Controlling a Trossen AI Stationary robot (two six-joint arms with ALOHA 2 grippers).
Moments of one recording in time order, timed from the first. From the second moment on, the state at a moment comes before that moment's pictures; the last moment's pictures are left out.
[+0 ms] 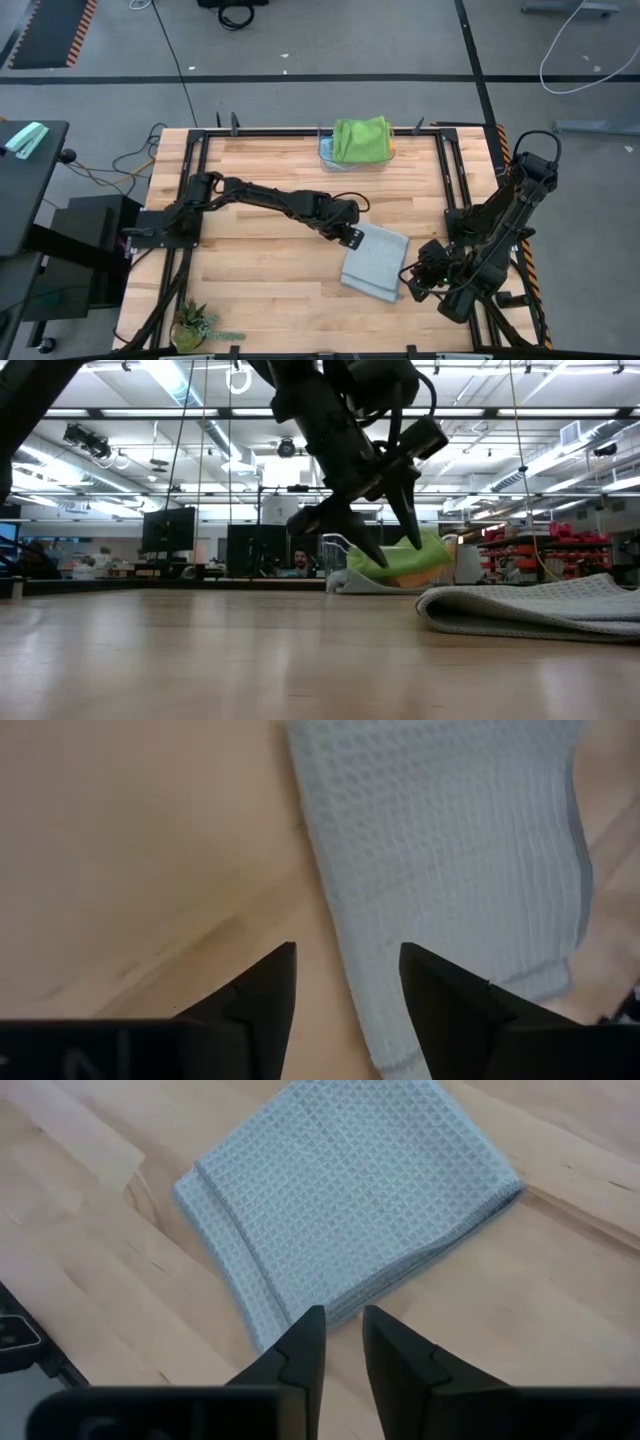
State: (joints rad) left arm -0.04 2.14 1.65 -0.53 0.09 -1.06; right arm 0.97 1.42 1.06 -1.13 0.51 1.96
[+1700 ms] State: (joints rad) left arm -0.08 2.32 1.65 -0.26 0.26 -1.19; right arm 1.00 1.42 1.06 -1.02 0.59 1.91
